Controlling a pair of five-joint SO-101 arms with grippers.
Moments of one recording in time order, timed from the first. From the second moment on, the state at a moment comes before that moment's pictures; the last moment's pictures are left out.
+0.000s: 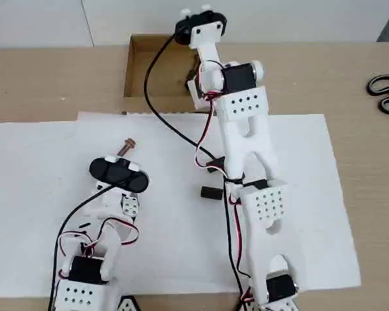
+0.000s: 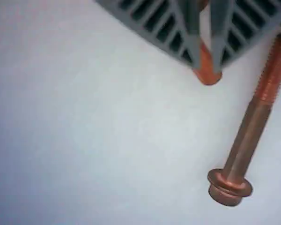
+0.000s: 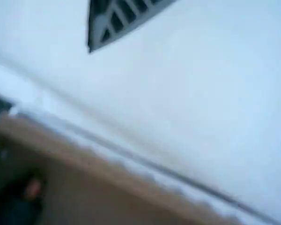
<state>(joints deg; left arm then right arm) 3.3 -91.6 96.4 40.1 -10.9 -19.3 46.9 -76.1 97.2 3.6</state>
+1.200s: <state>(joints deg) 3.3 -91.6 96.4 40.1 -10.9 -15.6 15.4 -7.2 89.5 12.4</state>
